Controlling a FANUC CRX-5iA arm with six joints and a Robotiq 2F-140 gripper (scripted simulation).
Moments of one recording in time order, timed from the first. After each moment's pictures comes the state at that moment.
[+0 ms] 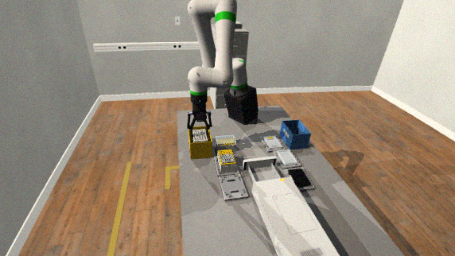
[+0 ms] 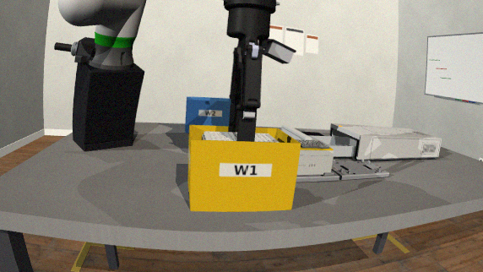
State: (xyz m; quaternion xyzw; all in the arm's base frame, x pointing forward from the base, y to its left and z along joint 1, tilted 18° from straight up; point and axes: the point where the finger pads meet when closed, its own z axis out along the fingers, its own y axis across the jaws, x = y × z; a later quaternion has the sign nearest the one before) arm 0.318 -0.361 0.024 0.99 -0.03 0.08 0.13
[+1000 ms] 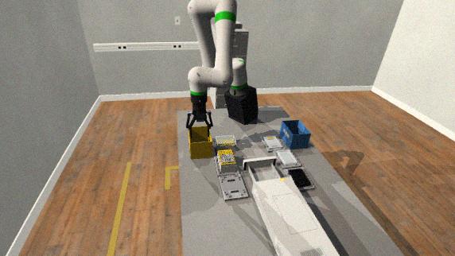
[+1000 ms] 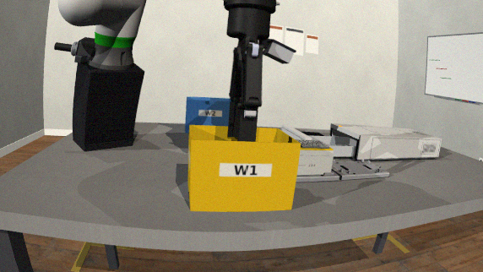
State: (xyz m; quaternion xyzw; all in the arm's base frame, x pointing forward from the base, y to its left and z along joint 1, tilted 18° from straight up) arm 0.318 -0.361 0.024 0.99 -0.03 0.08 0.13
